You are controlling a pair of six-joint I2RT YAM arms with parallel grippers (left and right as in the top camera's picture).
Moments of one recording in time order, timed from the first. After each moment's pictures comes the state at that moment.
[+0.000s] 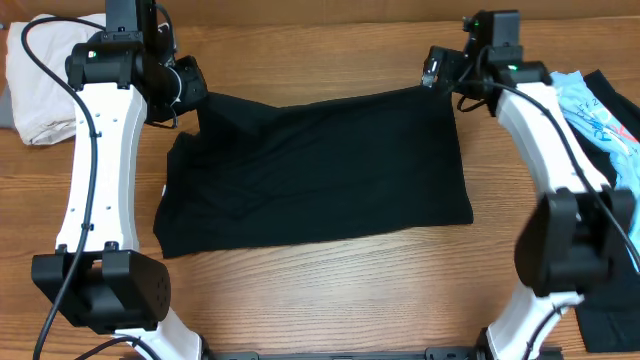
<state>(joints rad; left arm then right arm) 0.03 1.84 1.90 -1.20 0.16 -0.36 0.05 1.99 1.66 -0.57 -0.05 0.25</state>
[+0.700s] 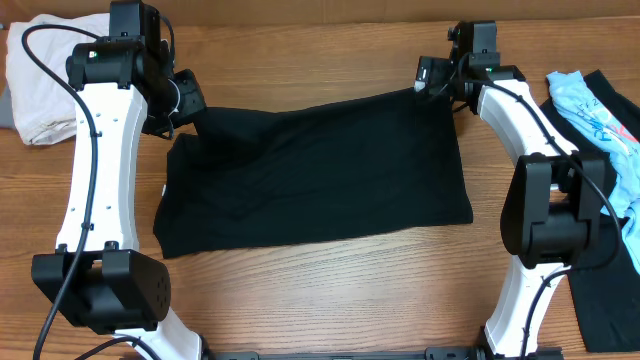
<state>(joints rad) 0.03 1.84 1.90 -1.30 0.09 -0.36 0.05 2.15 1.68 -0.43 -0.02 0.18</state>
